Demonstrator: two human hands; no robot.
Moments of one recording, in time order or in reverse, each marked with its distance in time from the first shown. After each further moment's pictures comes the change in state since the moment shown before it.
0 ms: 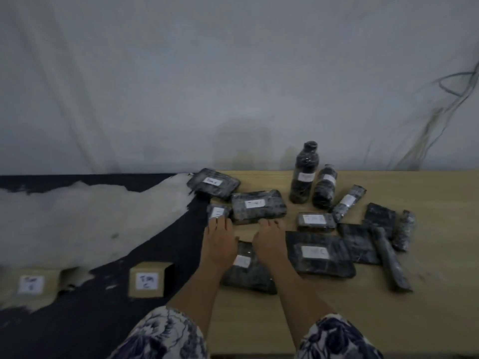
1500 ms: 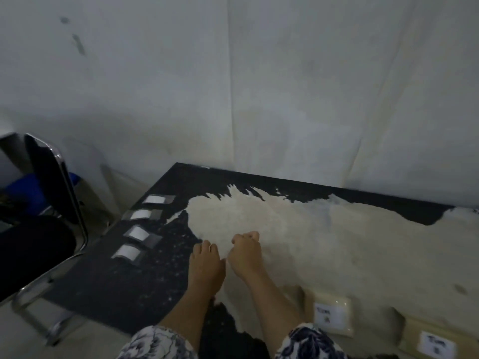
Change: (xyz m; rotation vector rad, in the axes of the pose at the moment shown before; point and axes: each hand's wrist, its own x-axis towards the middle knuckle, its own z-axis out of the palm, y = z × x) left_hand -0.181 -0.847 -0.055 0.044 -0.146 -0.508; right_hand -0.041 -0.857 0.283 0.308 -0.305 -0.244
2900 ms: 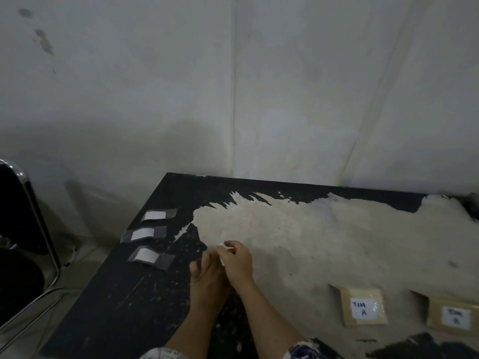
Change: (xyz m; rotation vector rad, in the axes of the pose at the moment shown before) left_hand 0.025 -0.103 0.021 0.117 0.270 0.344; right_hand 0.030 -0.087 0.089 0.738 0.139 0.306
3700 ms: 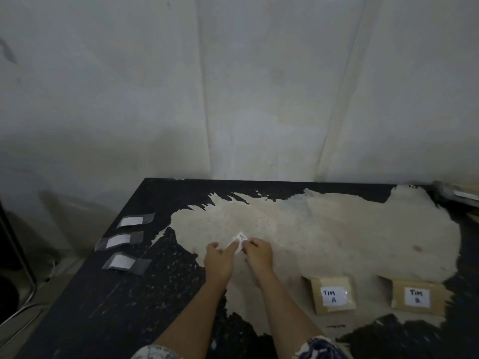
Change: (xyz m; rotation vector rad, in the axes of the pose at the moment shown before) left_hand 0.046 0.081 -0.040 -1.355 -0.185 -0.744; right_hand 0.014 0.022 -0.094 0.092 0.233 0.047
